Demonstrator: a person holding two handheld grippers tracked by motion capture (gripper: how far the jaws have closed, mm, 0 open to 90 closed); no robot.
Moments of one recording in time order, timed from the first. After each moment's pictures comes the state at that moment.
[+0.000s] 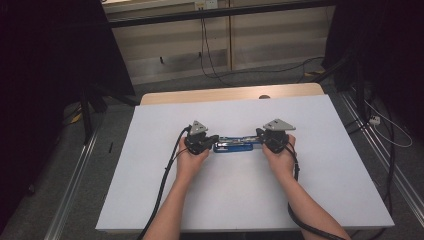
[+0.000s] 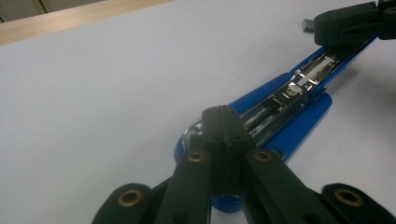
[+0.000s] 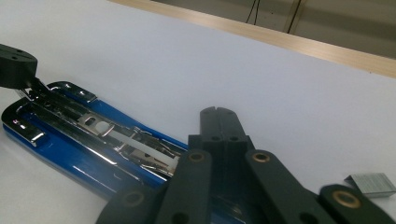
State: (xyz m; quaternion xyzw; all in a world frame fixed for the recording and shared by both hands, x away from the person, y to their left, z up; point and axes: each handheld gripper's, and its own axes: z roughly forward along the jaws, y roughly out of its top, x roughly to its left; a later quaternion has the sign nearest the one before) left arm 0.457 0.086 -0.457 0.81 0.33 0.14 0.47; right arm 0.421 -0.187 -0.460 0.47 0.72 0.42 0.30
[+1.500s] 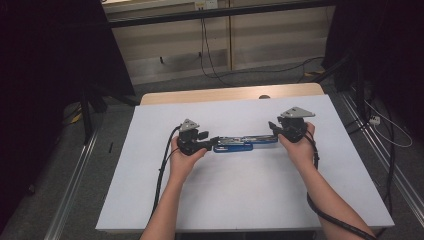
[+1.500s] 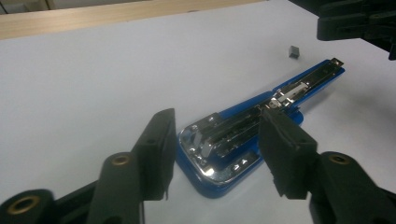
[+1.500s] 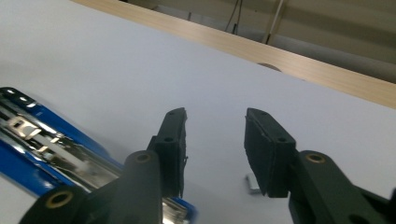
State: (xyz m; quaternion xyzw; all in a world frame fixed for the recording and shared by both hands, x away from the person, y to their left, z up) left arm 0.448 0.105 -0.434 0.78 0.38 0.10 0.49; right arm 0.434 -0.241 -0.432 0.48 0.72 0.39 0.31
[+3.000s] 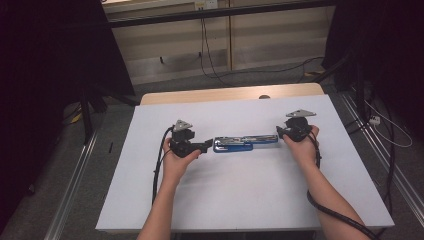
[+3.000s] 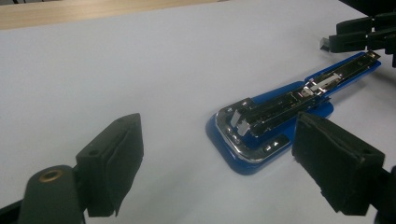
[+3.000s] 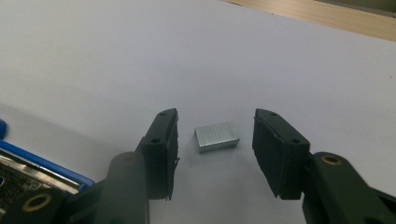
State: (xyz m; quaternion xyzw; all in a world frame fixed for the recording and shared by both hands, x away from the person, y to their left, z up) left arm 0.446 0.121 -0.431 0.78 0.41 0.13 0.46; right arm 0.453 -0.262 -0.466 0.55 0.71 0.33 0.29
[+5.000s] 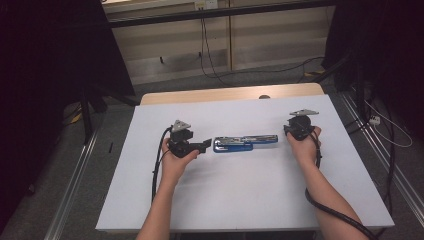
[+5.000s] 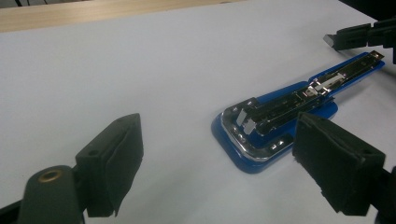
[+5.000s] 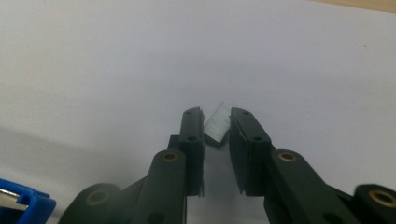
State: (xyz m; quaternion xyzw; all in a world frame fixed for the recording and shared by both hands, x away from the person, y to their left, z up) left arm 0.447 0.125 -0.433 0.78 0.41 0.13 0.46; right arm 0.457 -0.271 -0.468 0.59 0.69 0.30 0.29
